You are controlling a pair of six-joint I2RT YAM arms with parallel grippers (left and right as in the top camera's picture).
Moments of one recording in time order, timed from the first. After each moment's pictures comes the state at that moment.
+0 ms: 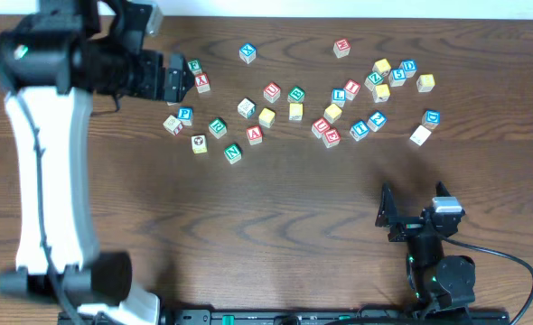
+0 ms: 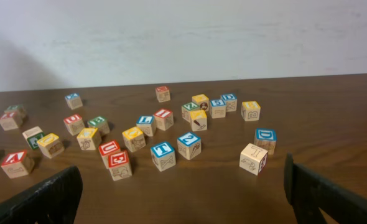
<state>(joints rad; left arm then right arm) 0.02 1.77 2.11 -1.45 0.38 0.18 0.18 0.01 0.01 -0.06 0.12 0.11</state>
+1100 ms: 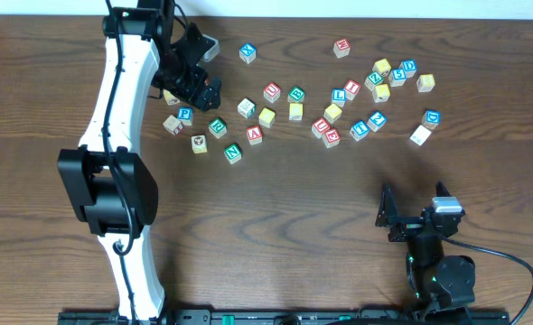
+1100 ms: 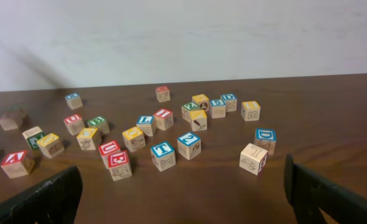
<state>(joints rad) -0.07 2.17 2.11 -1.35 0.27 0.46 0.18 0.01 0.01 -0.06 0.12 0.11</state>
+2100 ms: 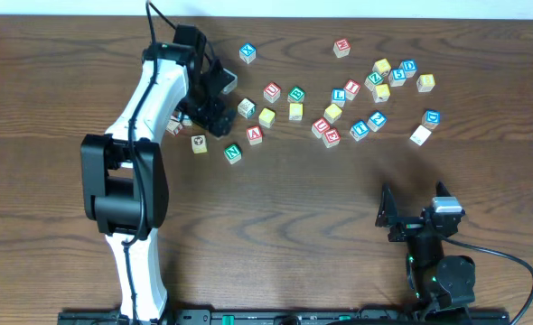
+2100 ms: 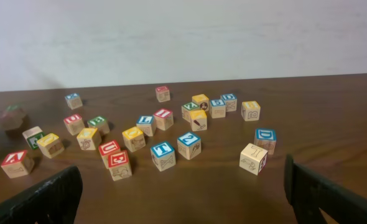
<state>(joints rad) -0.15 2.17 1.79 -1.09 0.17 0.46 0.18 0.01 0.01 -0.06 0.12 0.11</state>
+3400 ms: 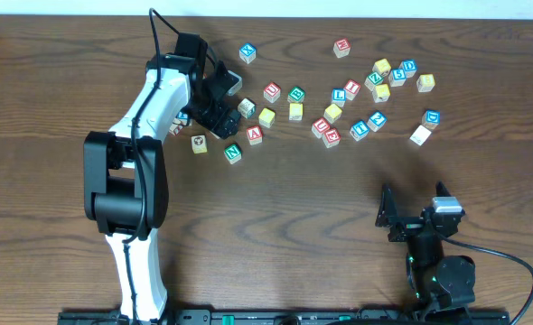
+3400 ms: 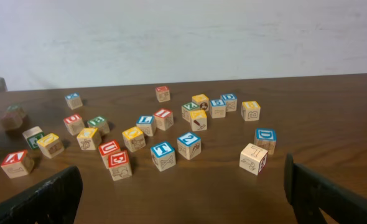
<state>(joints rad) -0.15 2.17 1.70 -0.92 0.26 0.47 0.18 0.01 0.01 -0.06 0.12 0.11</state>
